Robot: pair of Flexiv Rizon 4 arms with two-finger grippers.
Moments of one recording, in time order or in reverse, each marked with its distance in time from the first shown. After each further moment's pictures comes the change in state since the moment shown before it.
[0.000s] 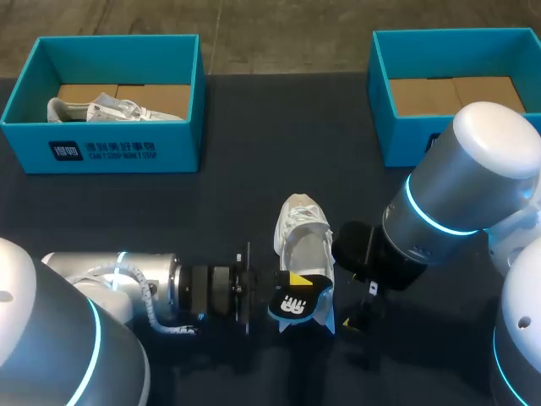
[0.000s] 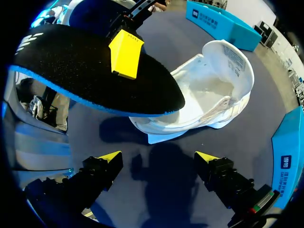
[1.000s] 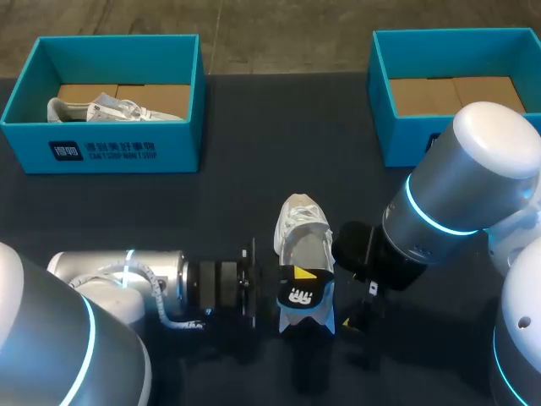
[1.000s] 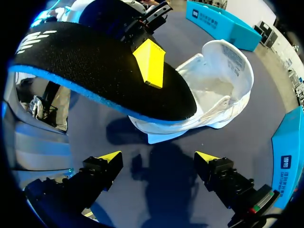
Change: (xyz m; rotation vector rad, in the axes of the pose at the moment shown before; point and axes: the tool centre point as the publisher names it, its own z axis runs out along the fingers) left arm -0.007 0.020 0.008 -0.020 -0.016 -0.004; right arm 0.000 0.000 0.000 0.000 0.000 0.000
